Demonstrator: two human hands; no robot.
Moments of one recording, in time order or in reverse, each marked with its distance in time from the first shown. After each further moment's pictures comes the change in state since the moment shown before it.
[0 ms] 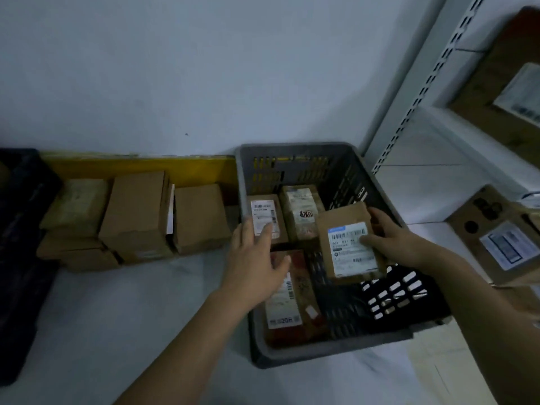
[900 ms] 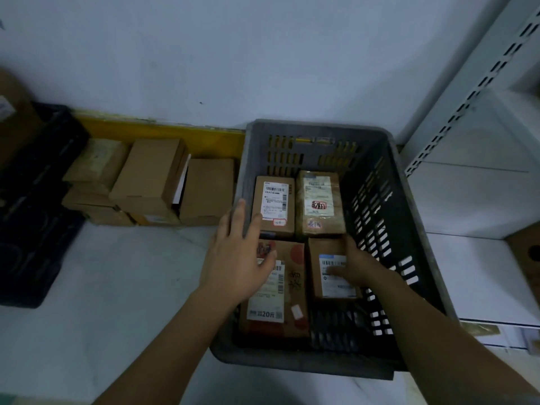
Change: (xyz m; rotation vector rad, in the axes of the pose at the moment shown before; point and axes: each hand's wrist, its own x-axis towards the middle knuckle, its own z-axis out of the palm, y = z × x) left_hand 0.004 0.015 0.034 0.295 0.174 -0.156; right_hand 0.130 0.086 0.095 -0.332 -0.262 0.007
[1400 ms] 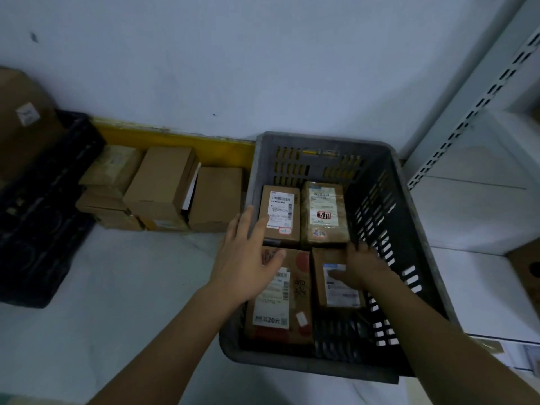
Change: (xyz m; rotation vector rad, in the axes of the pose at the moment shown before) left_hand 0.001 -0.003 -0.003 -0.215 0.013 0.009; right_hand -0.023 -0.035 -0.014 -0.504 0.173 0.067
